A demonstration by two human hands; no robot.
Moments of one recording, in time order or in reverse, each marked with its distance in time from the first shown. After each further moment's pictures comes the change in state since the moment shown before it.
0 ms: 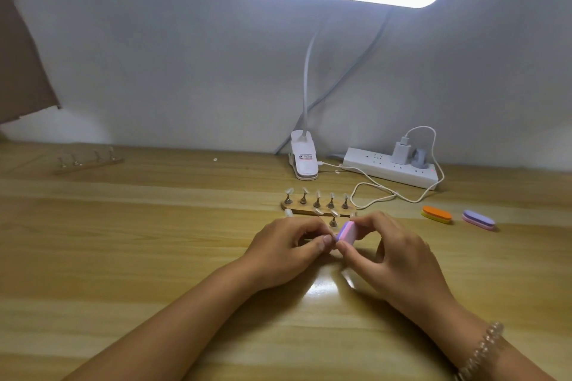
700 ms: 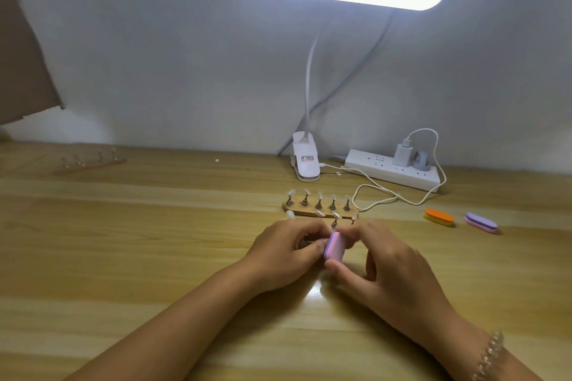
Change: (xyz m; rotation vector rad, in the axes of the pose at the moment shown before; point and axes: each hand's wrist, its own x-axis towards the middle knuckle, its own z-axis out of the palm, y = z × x) left_hand -0.001 0.002 0.001 0.000 0.009 0.014; right_hand -0.005 -0.008 0.001 -0.036 -0.055 -0.128
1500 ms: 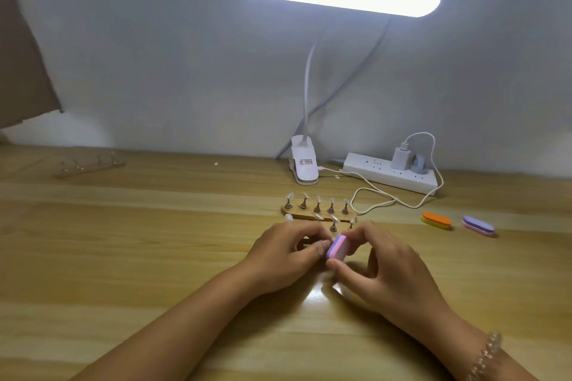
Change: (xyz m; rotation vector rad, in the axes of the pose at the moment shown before) left_hand 0.002 -0.001 0.000 -0.097 -0.003 0.021; right_hand 0.002 0.007 0.001 0.117 -0.018 0.116
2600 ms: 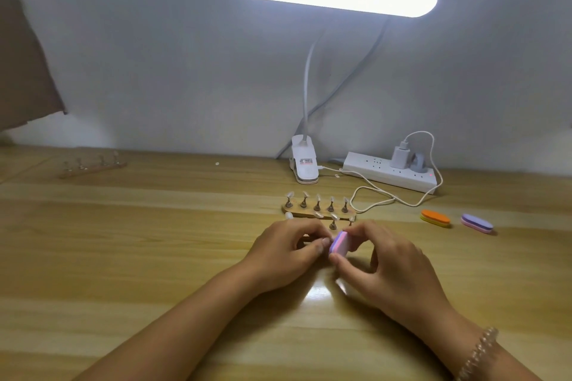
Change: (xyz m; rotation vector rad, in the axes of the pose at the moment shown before) left_hand -0.001 0.002 0.002 0.040 0.045 0.020; right_hand -0.001 -0.001 0.000 -0.121 0.033 0.008
